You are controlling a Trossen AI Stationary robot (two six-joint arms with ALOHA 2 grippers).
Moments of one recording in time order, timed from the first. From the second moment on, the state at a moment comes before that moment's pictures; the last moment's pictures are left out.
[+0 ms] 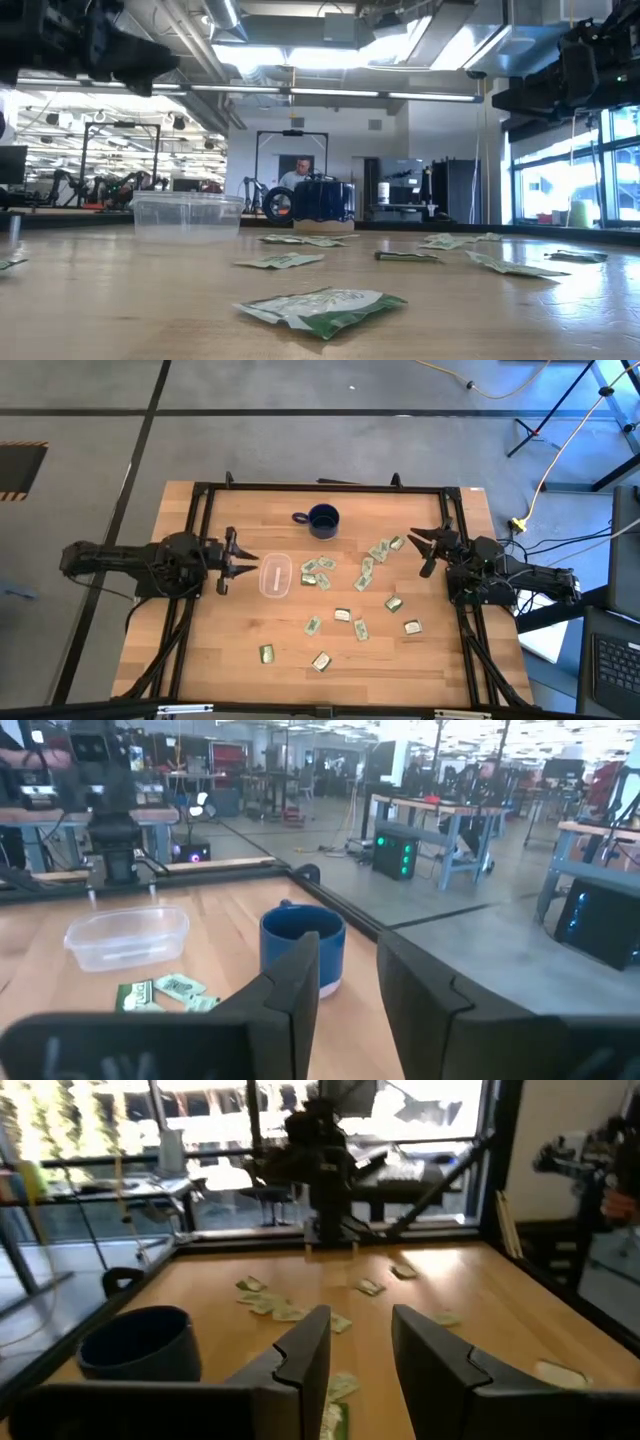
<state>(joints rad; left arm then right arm) 0.04 0.33 0.18 0.10 0.05 0.04 -0.15 0.00 0.07 -0.04 0.34 -0.06</state>
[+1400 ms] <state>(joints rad) -0.58 1.64 0.94 -0.47 -0.09 -0.49 -0.15 0.00 0.07 -0.16 0.34 -0.05</state>
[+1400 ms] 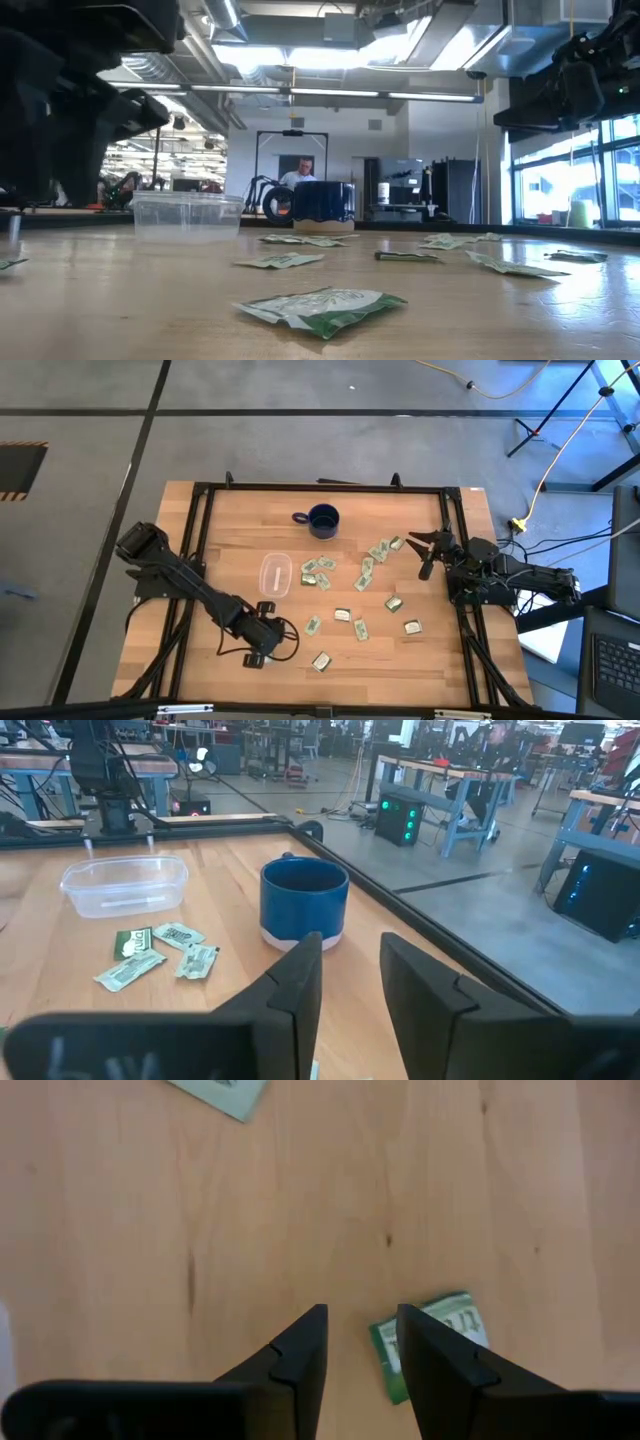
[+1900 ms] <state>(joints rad) -0.62 1.72 0.94 -0.40 -0.08 -0.49 -0.15 0.00 0.07 -0.16 0.34 -0.05</state>
